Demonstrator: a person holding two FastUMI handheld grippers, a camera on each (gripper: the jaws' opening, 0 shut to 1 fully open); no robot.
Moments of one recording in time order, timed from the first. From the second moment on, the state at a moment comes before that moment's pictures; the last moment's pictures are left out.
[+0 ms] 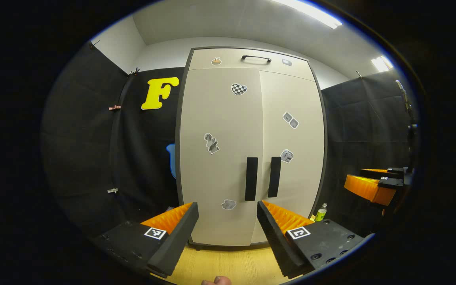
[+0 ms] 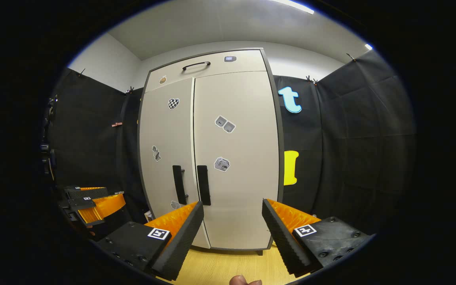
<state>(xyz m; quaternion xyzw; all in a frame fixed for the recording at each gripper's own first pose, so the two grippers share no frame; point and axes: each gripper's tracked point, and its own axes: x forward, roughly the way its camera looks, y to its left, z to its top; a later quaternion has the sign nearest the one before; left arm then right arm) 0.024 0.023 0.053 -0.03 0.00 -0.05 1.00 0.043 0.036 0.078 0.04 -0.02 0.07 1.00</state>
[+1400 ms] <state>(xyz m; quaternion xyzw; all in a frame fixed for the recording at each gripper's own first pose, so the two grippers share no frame) 0.001 -0.047 0.015 -0.01 -0.01 -0.02 1.00 0.046 0.021 0.017 0.06 0.01 0.19 0.98</state>
